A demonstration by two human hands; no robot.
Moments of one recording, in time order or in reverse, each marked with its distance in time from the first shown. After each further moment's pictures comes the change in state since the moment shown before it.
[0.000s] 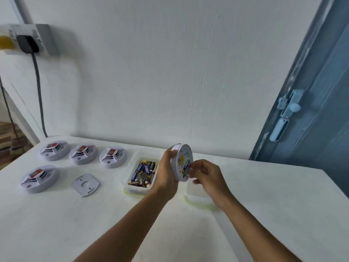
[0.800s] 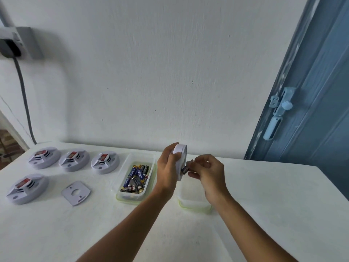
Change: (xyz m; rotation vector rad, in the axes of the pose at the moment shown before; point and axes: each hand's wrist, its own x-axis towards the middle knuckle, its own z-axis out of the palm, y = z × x) left_hand 0.021 -0.014 0.016 0.293 0.118 0.267; right_hand 0.012 -0.008 -0.006 0.267 0.269 -0.019
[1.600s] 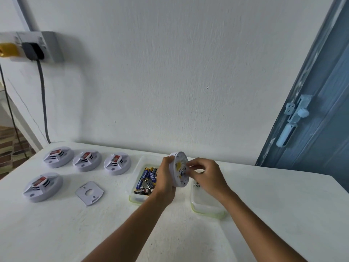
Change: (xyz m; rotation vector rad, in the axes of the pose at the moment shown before) left_hand 0.010 -0.004 -0.046 -0.224 -0.003 -0.326; right_hand 0.015 0.007 0.027 -0.620 -0.292 -0.237
